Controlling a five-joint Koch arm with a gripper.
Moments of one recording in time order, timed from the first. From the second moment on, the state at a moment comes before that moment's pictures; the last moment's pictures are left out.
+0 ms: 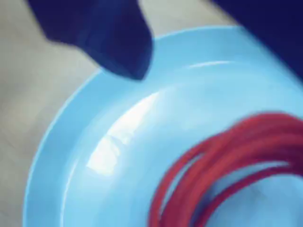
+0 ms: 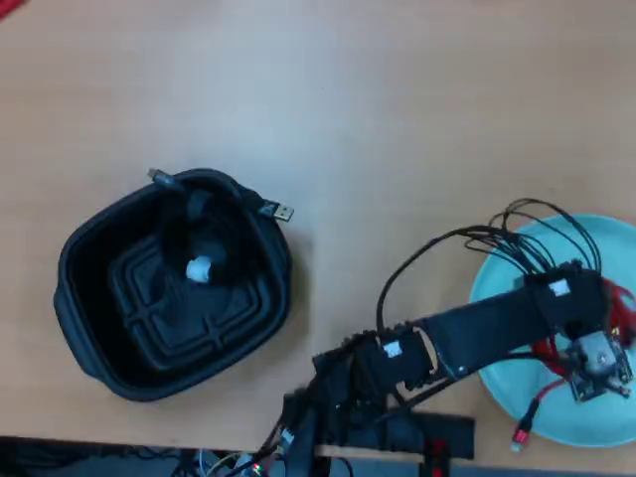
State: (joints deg) arm 155.0 87.6 74.4 94.1 17.8
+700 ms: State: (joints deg) arm 130.9 118.7 84.6 96.9 15.7
